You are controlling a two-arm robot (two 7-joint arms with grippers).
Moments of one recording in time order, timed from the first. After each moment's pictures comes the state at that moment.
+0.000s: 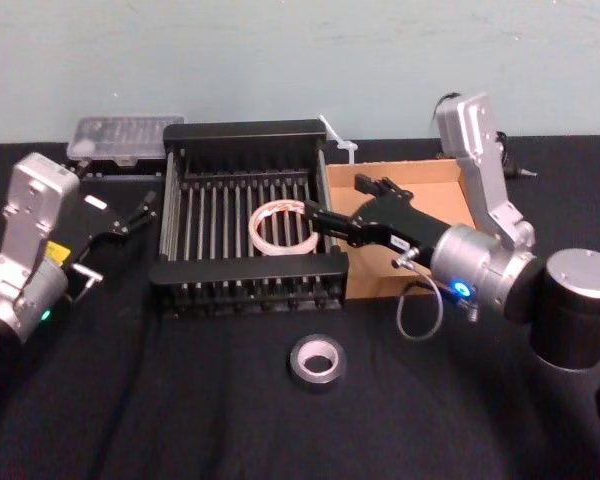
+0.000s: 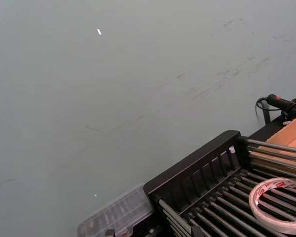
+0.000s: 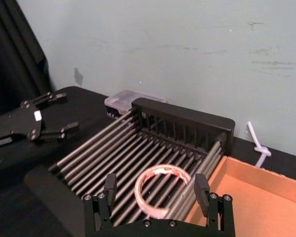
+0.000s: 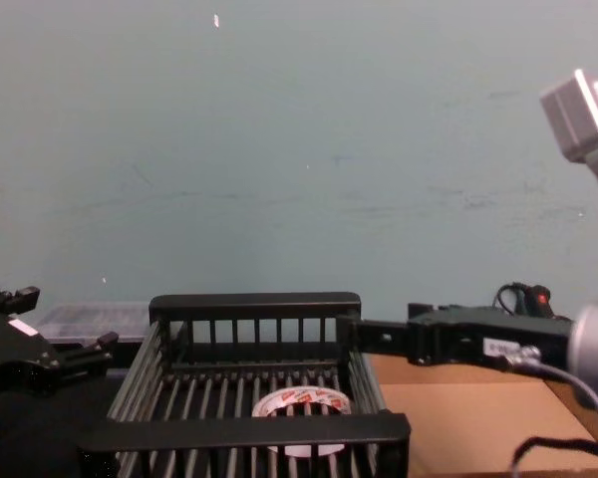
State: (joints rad) left arm -0.20 0.60 0.45 -1.41 -0.25 -0.12 0.03; right arm 0.27 0.28 -0.39 -1.50 0.40 0.30 0.36
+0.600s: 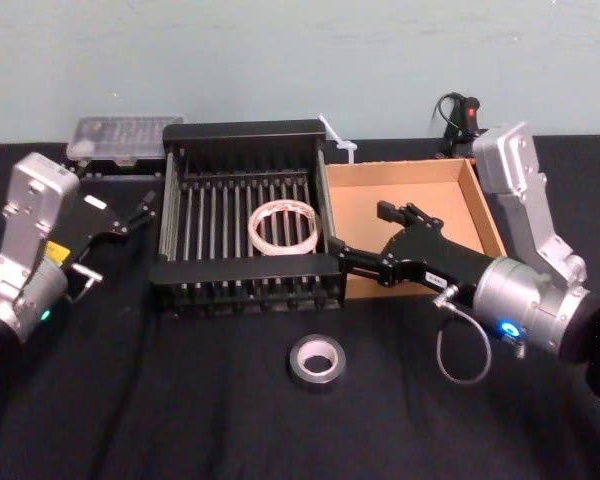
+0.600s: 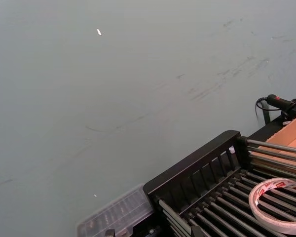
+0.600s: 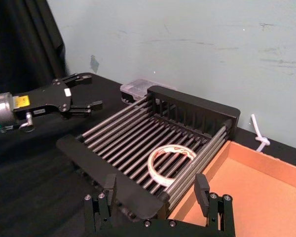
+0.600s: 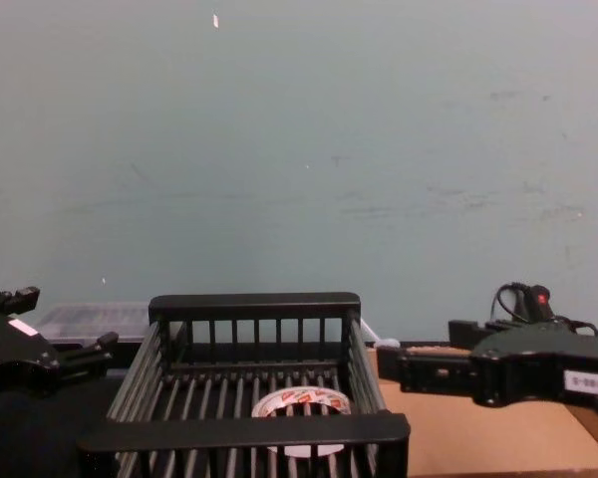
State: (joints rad) left arm -0.20 0.60 0.45 -1.41 -0.25 -0.12 0.03; right arm 0.13 0.44 -0.39 -1.70 0.43 0.30 0.37
